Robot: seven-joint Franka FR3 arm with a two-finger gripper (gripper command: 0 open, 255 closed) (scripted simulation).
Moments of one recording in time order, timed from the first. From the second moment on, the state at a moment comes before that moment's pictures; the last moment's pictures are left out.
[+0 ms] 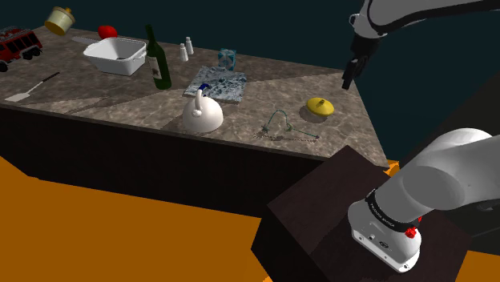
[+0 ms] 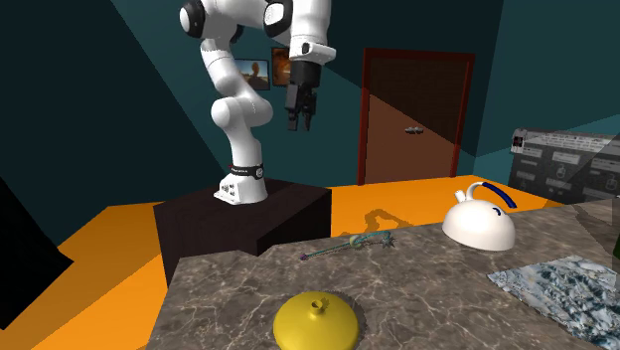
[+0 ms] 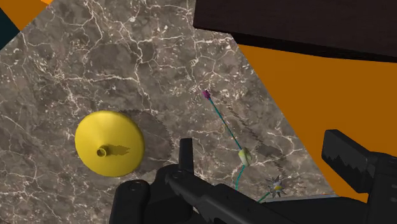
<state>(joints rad) -0.06 -0.55 -0.27 -2.52 -0.30 1.94 -0.36</state>
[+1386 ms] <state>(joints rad) -0.14 0.30 -0.49 -2.13 0.13 2.44 -1.01</state>
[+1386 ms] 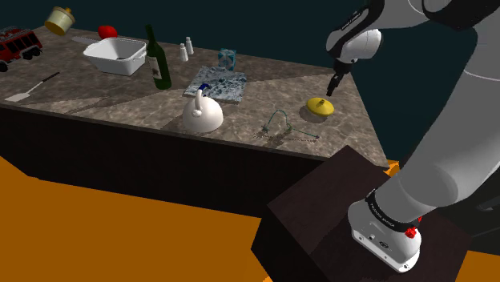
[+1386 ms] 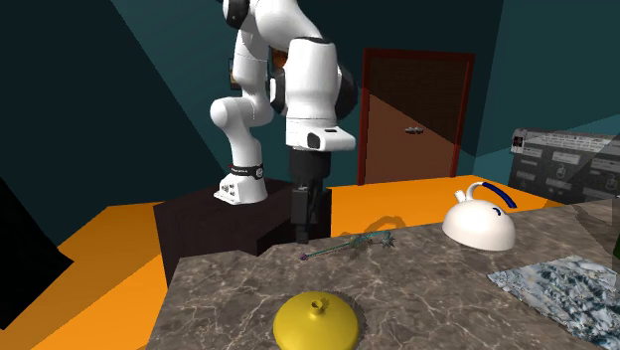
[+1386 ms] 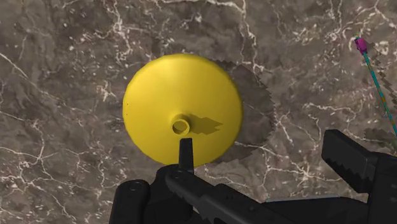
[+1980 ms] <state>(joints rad) -0.29 0.59 -0.38 -1.88 0.30 2.46 -1.18</state>
